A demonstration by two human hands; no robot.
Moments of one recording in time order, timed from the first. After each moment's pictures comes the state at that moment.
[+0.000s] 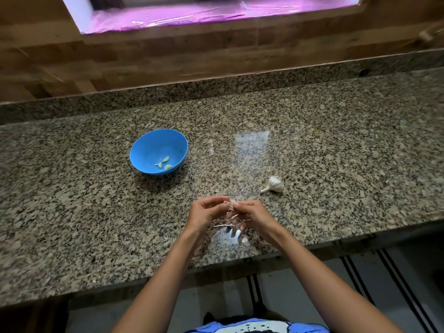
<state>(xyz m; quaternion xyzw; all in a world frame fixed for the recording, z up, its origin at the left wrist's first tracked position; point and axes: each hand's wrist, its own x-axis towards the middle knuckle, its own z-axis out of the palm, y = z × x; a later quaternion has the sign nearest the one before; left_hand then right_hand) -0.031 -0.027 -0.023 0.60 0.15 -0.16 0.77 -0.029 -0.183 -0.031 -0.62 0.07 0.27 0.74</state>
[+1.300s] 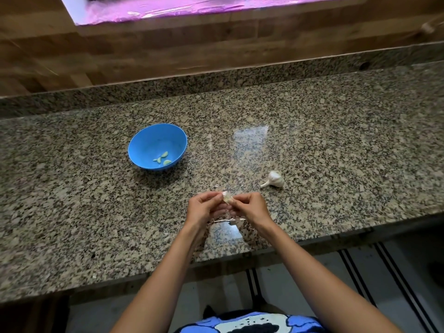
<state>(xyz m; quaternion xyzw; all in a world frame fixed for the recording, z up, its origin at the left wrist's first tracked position) -0.025 -0.024 -0.034 0.58 0.21 -0.16 0.77 -0.029 -0.168 -0.034 -0.72 0.10 0.15 0.67</state>
